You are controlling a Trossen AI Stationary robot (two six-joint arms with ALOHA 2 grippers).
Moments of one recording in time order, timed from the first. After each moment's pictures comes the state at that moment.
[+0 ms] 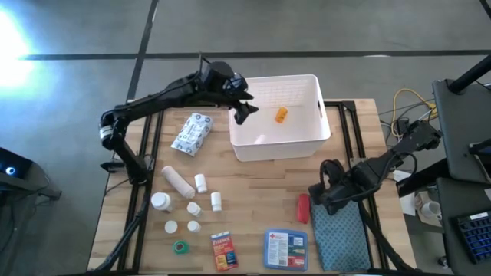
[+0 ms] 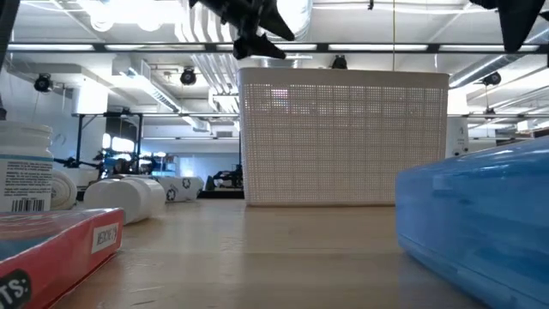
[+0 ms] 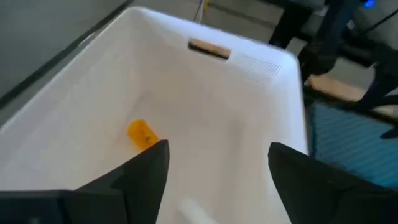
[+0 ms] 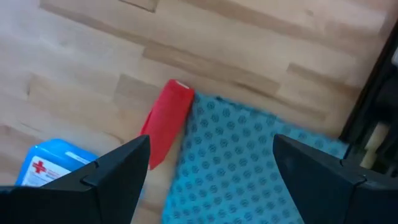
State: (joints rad) left arm 0.43 1.63 1.71 -0.60 0.18 -0.07; right arm 0.58 1.31 1.20 -1.39 0.21 1.85
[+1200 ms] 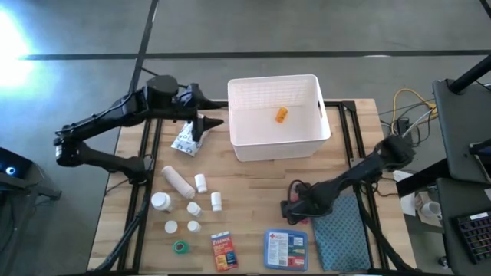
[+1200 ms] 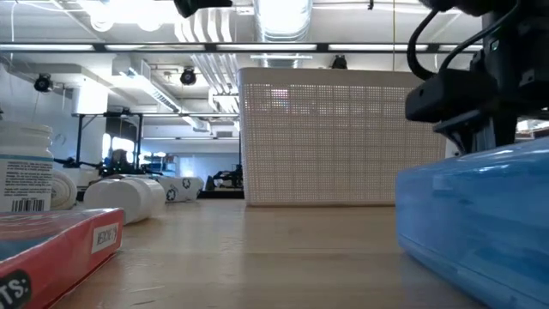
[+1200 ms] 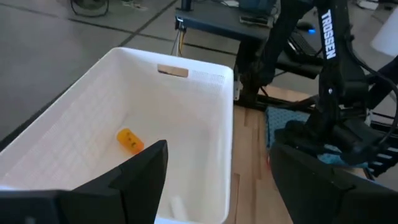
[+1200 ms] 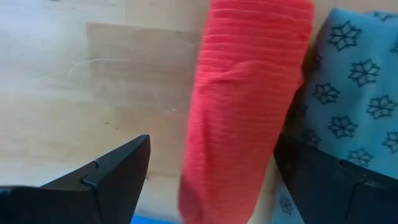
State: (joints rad) left arm 0.34 1.12 1.36 -0.56 0.16 -0.07; right arm 0.48 1.71 0.98 -0.73 -0.03 1.99
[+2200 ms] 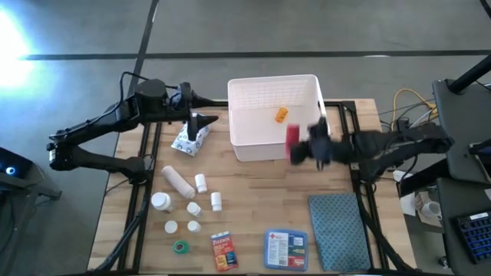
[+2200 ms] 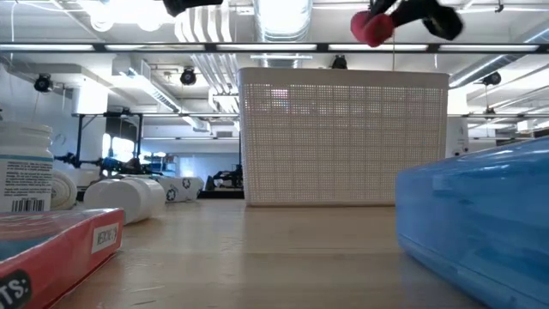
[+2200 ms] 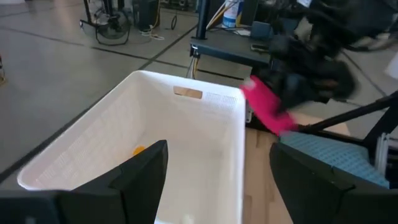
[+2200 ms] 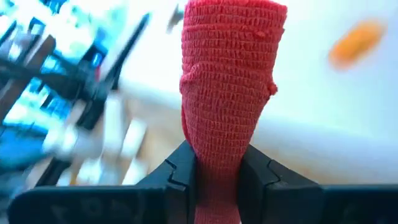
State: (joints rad) left arm 0.34 1.01 1.24 -0.43 0.09 -0.09; right arm 0.16 1.17 1.16 -0.75 0.58 1.16
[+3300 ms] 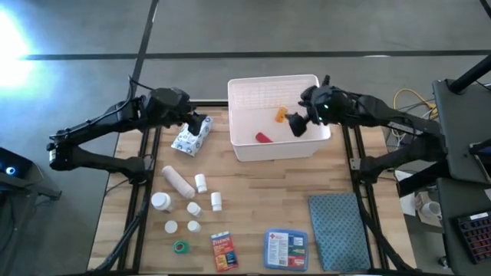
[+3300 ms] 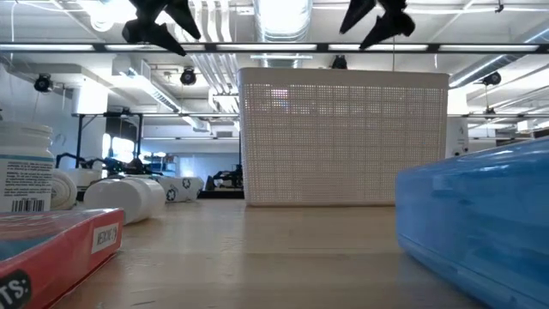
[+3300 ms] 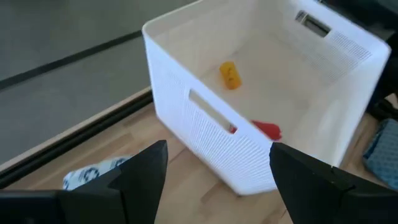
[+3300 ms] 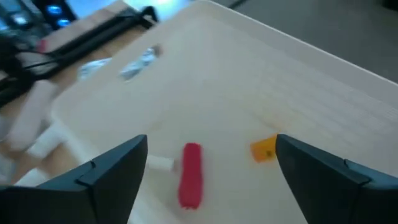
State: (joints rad) left arm 0.34 1.02 1.23 -0.79 -0.26 -0.44; right arm -0.25 1.25 1.42 -0.86 0.32 0.41
